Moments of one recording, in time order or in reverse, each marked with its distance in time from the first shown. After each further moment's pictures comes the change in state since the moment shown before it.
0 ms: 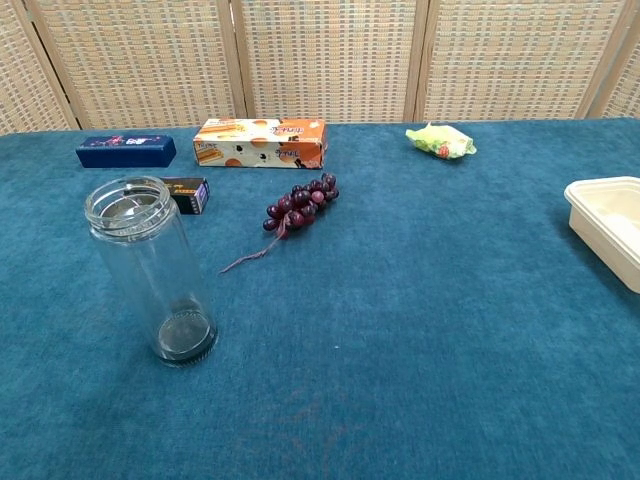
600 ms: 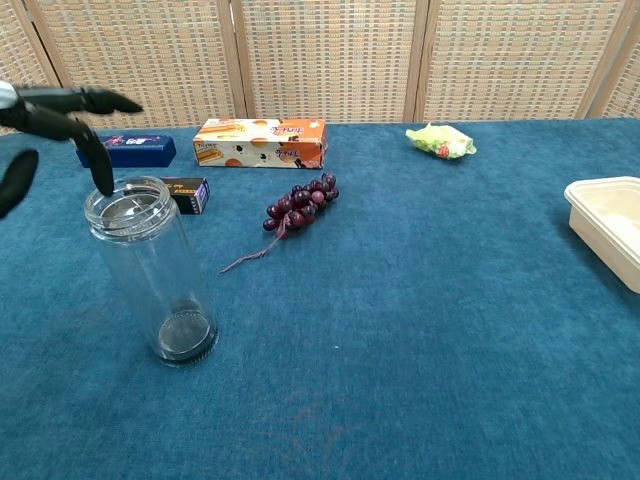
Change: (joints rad) left arm -0.274 -0.054 -0.029 -0.077 -0.006 -0.415 0.052; right arm 0.003 0.000 0.003 0.006 0.010 -0.007 0.007
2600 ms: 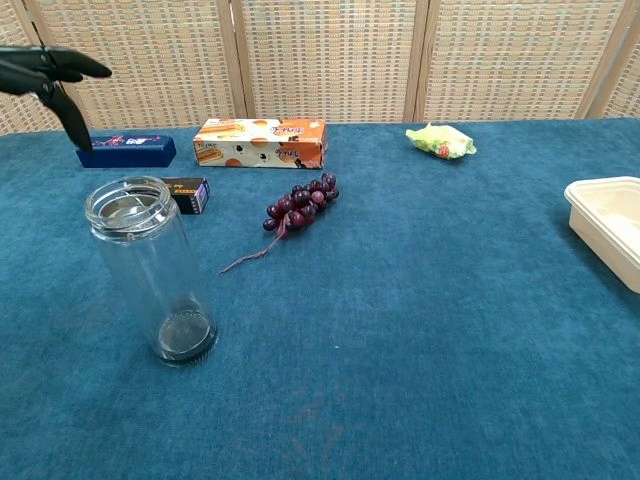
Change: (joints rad) left arm -0.001 0.086 0.002 0.007 0.035 0.015 -0.158; right arm 0.000 -0.007 -0.005 -0.005 -0.010 0.002 -0.023
